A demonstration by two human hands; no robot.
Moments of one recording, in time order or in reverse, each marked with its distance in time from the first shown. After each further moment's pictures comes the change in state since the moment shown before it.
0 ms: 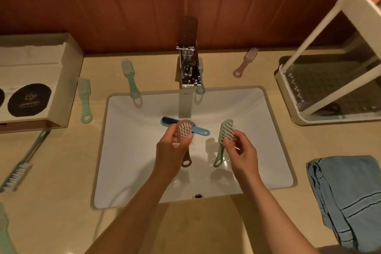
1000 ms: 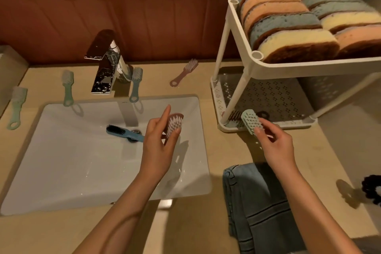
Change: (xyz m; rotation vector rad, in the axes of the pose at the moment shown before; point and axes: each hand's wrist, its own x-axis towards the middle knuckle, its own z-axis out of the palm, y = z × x) left_hand -0.031 0.078 0.177 0.128 0.102 0.301; right_hand 0.085 0.000 -0.272 -0.173 0.119 -0.183
